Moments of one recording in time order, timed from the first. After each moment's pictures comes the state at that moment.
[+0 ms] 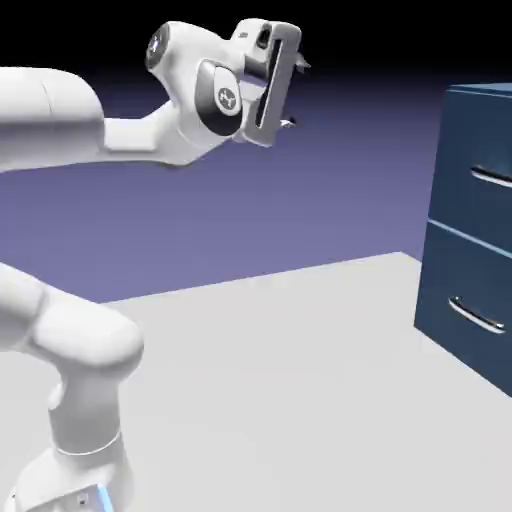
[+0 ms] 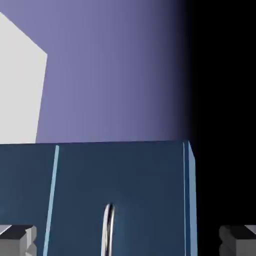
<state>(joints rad) 0.70 -0.89 -0.39 -2.41 -0.86 2.86 -0.36</state>
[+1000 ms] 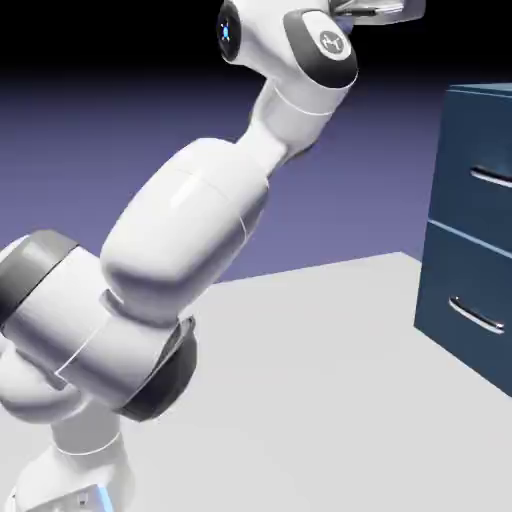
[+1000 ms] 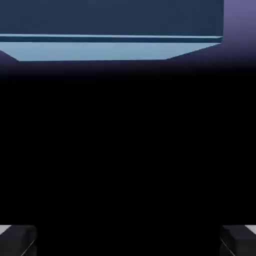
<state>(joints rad) 1.52 -1.26 -0.86 -1.94 -1.89 2.66 -1.66</state>
